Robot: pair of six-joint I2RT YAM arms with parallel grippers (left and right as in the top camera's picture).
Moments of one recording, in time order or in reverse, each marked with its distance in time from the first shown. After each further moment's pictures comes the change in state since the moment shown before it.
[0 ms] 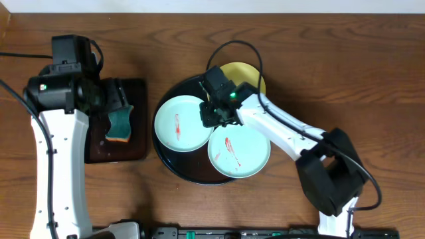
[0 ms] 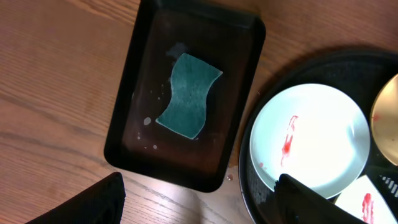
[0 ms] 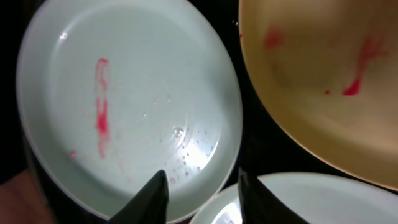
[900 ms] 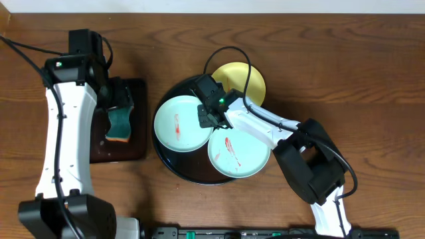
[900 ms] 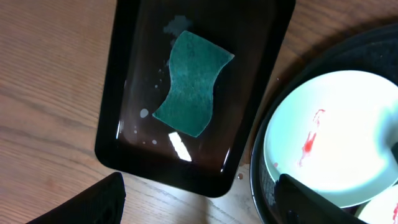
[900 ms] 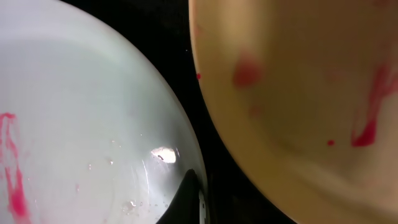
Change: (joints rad) left arm 0.000 0.171 0.000 0.000 -0.016 0.000; right arm 0.026 0.132 0.004 0.113 0.159 0.063
